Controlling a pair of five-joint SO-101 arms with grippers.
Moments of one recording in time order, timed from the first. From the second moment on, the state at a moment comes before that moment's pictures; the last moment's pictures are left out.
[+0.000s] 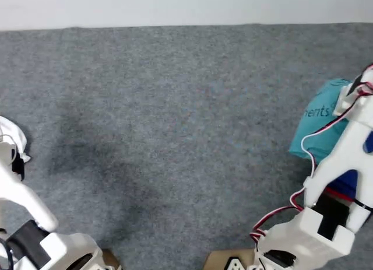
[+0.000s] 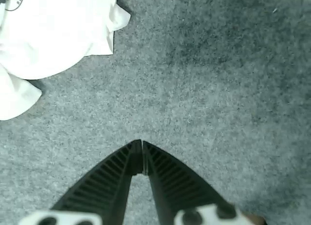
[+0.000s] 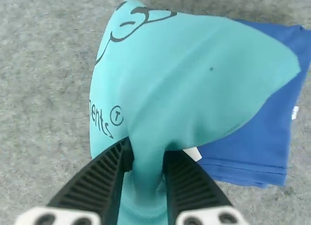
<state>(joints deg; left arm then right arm) -49.4 -5.0 9.5 95.2 -26.7 28.0 5.6 -33.3 100.7 8.5</state>
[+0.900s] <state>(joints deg) -49.4 -5.0 9.5 95.2 -26.7 44.7 24.9 -33.2 78.8 26.5</state>
